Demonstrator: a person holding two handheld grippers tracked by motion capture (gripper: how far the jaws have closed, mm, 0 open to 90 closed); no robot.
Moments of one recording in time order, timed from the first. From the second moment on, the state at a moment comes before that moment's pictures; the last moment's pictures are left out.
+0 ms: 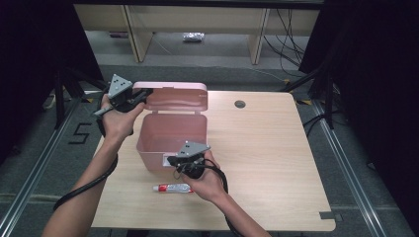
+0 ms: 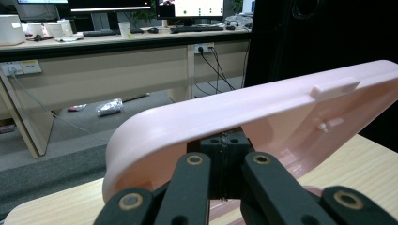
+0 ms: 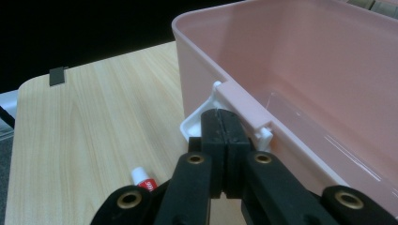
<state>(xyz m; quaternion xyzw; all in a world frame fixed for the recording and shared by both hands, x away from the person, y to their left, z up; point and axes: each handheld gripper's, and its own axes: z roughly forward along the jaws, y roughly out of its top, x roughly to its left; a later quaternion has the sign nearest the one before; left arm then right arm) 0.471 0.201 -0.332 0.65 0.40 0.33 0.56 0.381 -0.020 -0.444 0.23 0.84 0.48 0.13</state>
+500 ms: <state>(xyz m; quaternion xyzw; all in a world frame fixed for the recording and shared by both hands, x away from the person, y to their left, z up) 0.480 0.198 -0.329 0.65 0.40 0.34 0.56 0.380 -0.020 -0.444 0.23 0.84 0.48 0.12</state>
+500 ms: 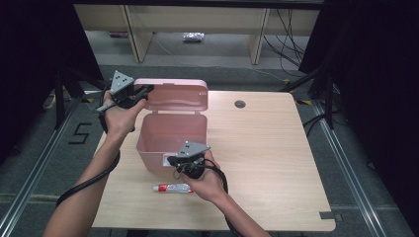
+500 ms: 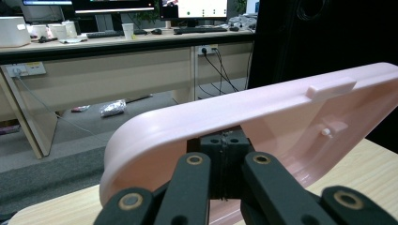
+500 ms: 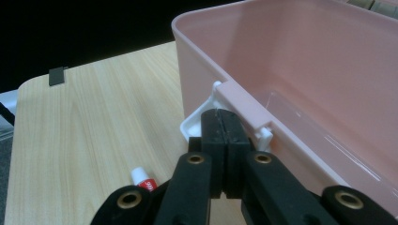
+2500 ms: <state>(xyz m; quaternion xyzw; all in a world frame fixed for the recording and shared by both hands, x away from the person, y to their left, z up) 0.516 0.194 -0.335 0.65 0.41 0.37 0.53 0.378 -0.020 -0.446 0.23 0.83 0.49 0.13</state>
